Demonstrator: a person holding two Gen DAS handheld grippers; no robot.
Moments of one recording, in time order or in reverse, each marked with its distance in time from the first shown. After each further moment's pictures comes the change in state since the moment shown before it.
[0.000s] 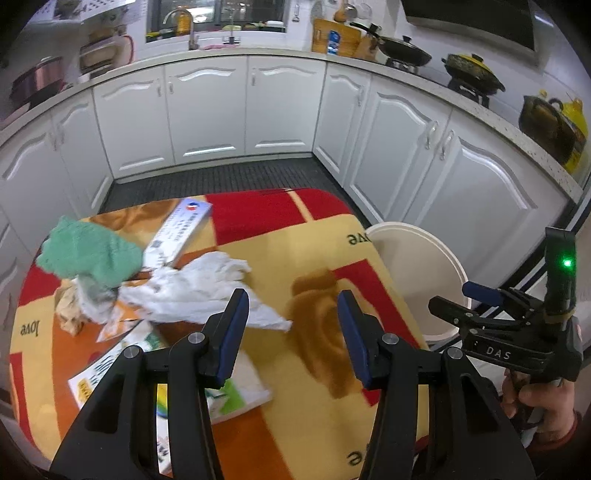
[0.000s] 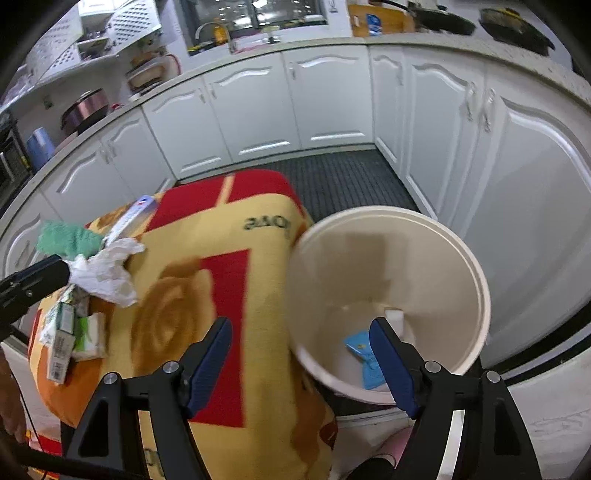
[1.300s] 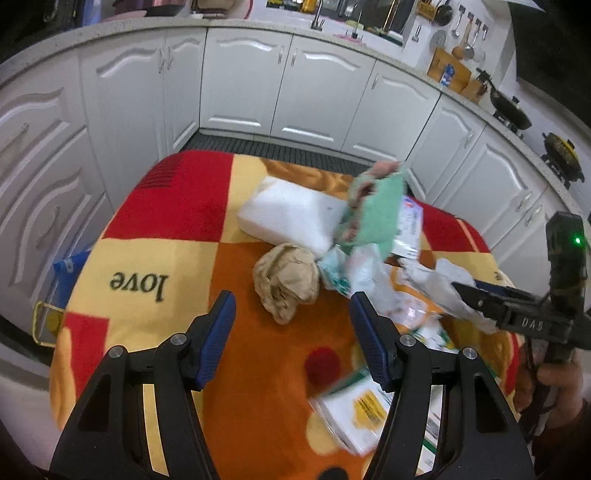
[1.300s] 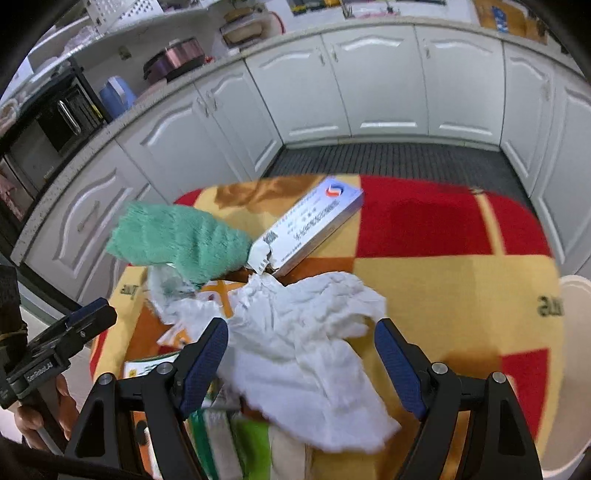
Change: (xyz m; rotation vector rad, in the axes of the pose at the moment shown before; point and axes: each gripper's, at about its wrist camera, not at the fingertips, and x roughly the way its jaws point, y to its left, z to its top) left arm -0.005 0.233 -0.040 -0.316 0.027 0.141; right arm 0.114 0.201 0.058 -0.169 0.174 0.315
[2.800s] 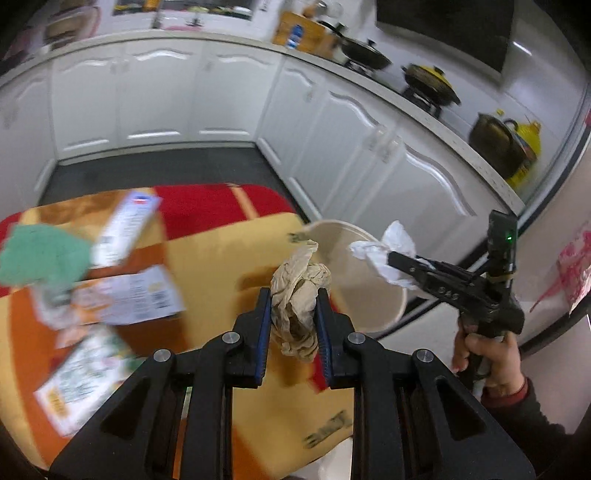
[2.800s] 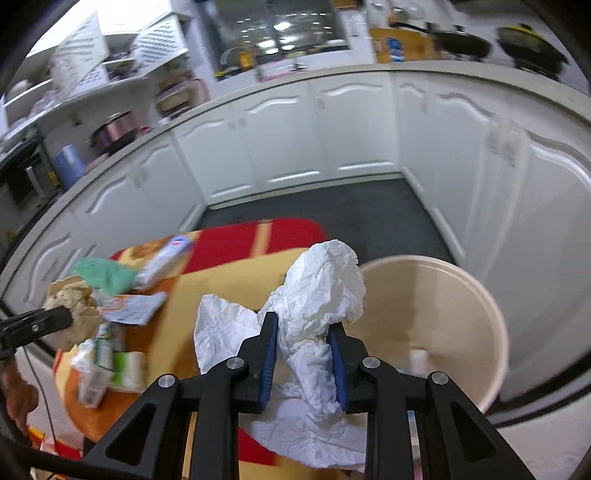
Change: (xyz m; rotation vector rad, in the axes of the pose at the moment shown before) left arm -0.034 -0.241 -0.014 0.299 0.097 -0.426; right arm -0.177 -0.163 -0.085 0.162 -0.271 -0.256
